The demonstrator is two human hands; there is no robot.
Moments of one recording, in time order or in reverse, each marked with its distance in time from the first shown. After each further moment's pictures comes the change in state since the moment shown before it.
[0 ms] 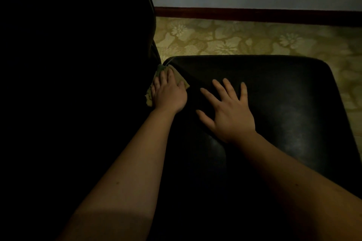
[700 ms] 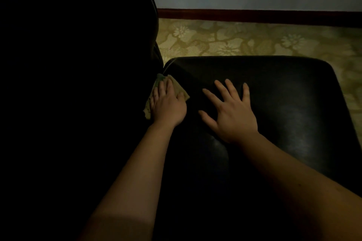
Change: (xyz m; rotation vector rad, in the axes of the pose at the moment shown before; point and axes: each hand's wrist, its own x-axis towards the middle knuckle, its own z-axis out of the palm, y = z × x) left_hand -0.030 -0.018 0.005 -0.031 0.007 -0.027; right_hand -0.002 -0.001 -0.002 -0.003 -0.001 -0.002
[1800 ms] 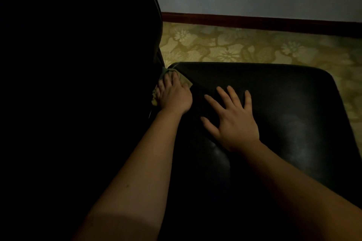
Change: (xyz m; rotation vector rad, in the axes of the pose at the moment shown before) left_hand 0.040 0.026 -0.007 -0.008 -0.004 0.005; right_hand 0.003 0.000 0.004 -0.013 0.005 0.014
